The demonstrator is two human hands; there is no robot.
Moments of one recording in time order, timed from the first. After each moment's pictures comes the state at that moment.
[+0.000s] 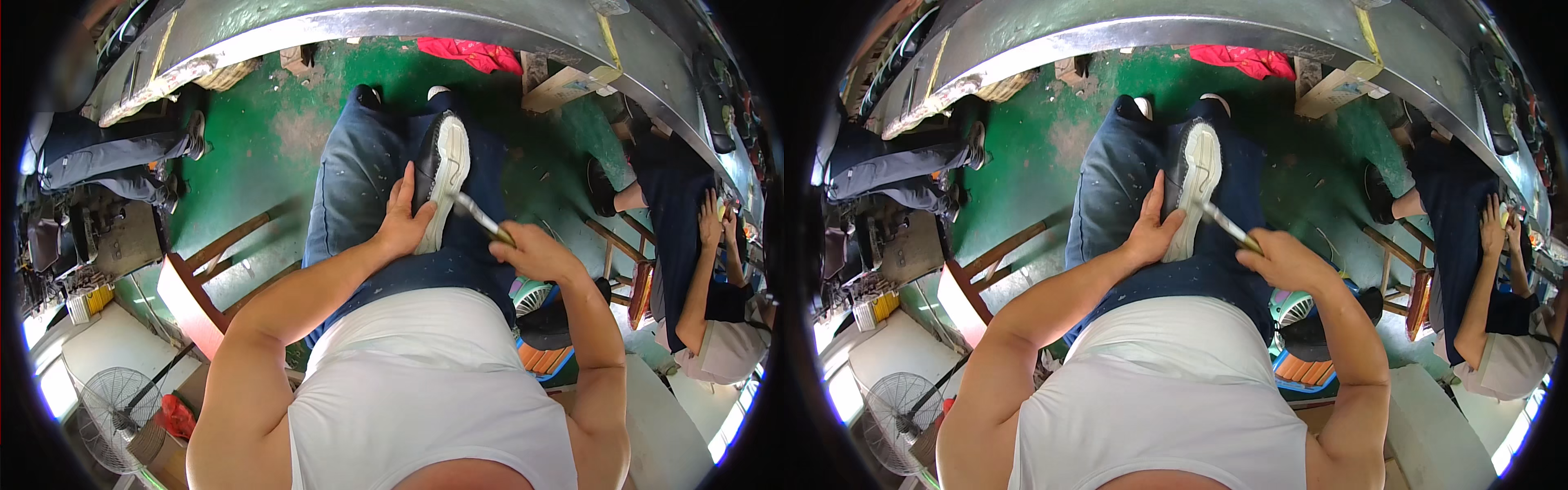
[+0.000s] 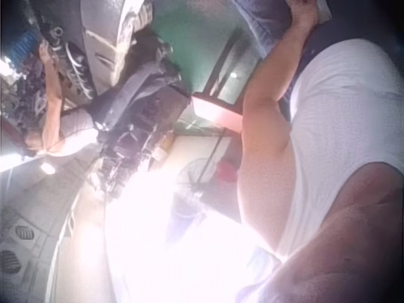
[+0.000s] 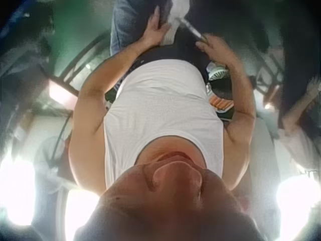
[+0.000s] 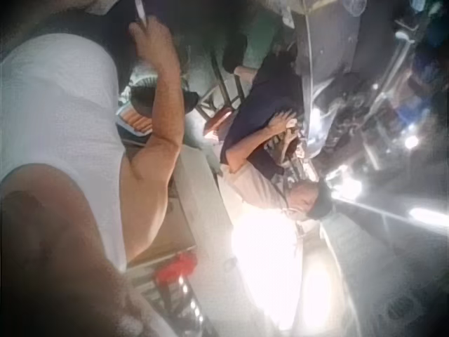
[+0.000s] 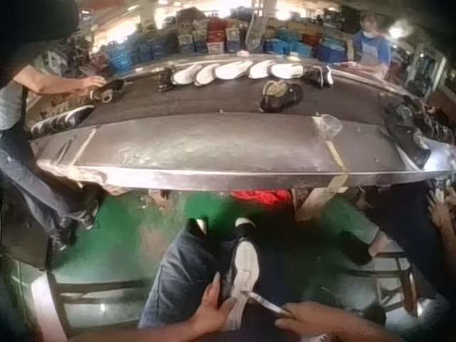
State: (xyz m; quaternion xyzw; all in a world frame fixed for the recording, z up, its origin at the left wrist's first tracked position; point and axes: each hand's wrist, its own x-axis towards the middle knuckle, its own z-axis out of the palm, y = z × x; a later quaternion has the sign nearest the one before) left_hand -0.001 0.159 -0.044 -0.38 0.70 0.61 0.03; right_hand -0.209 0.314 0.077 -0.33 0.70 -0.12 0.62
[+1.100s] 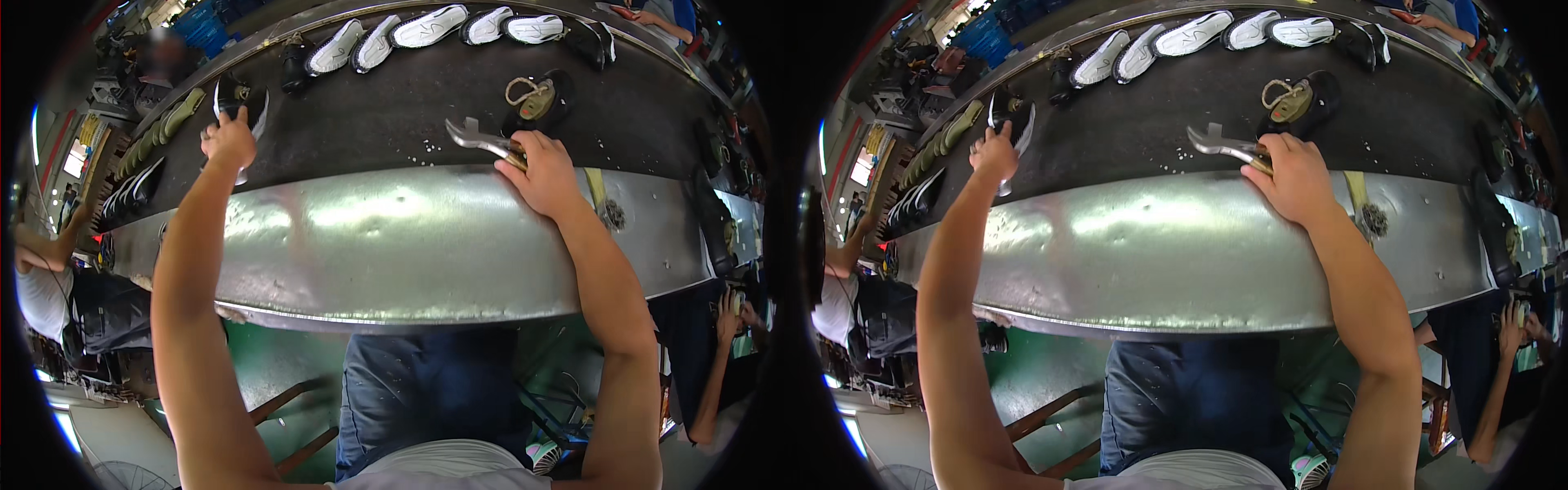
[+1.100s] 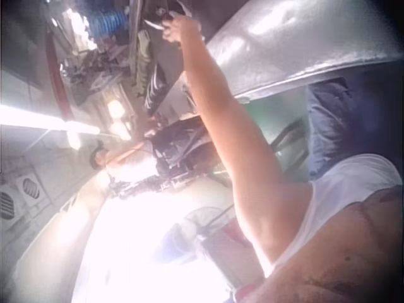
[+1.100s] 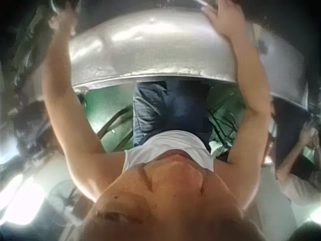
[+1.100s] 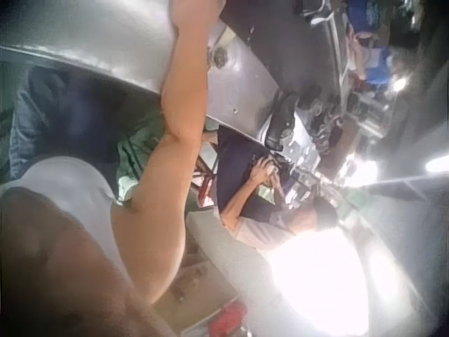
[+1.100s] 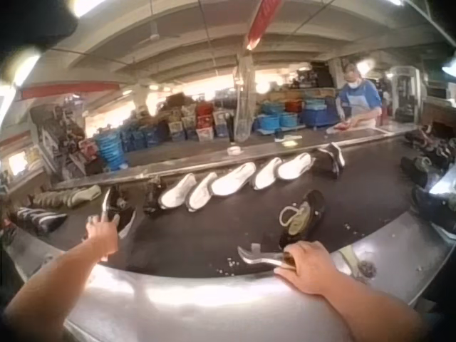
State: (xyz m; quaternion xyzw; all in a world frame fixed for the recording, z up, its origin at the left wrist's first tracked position) left_hand -0.213 -0.399 0.188 -0.52 0.81 -0.25 0.06; right_hand -0.500 -0.008 0.103 -0.56 0.77 -0.26 -0.16
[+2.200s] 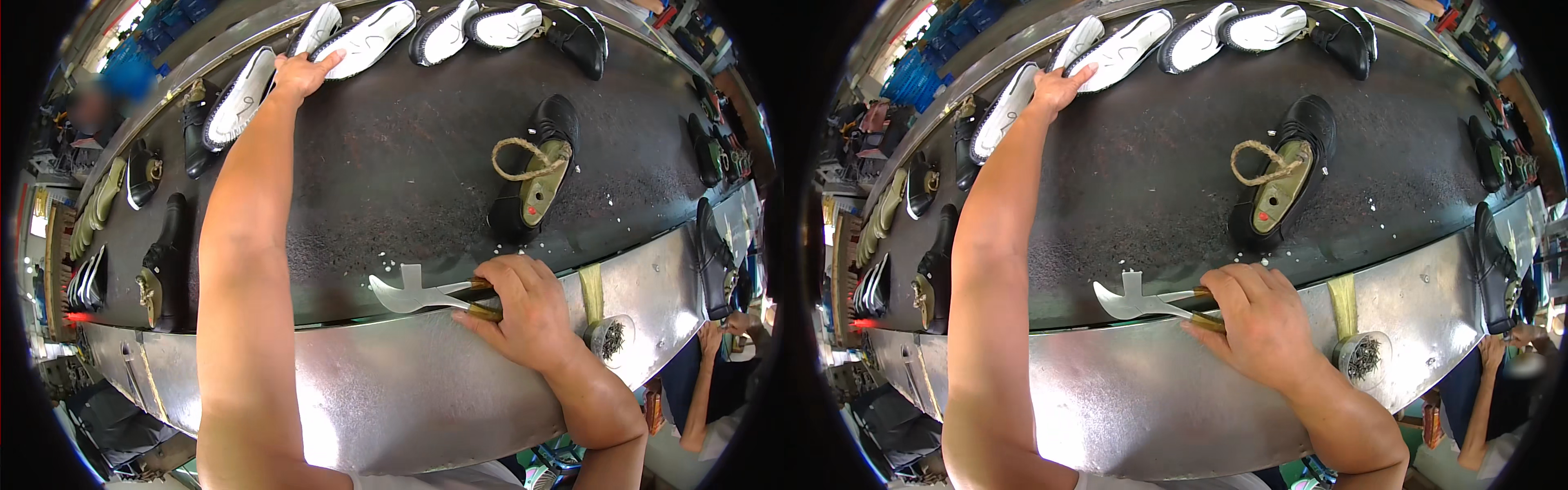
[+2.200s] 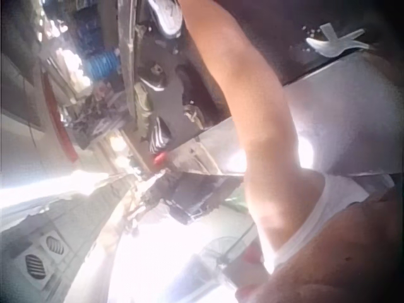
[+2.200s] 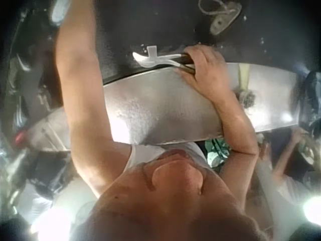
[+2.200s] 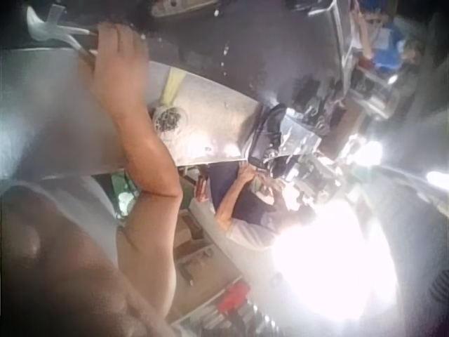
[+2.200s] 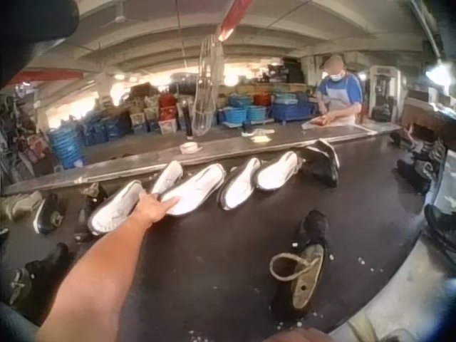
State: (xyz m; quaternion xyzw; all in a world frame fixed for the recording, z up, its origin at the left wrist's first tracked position) left_hand -0.587 -0.494 0.101 -0.42 0.87 0.21 -0.18; right_hand -0.496 -0.038 0.120 -0.53 0.79 -0.31 0.00
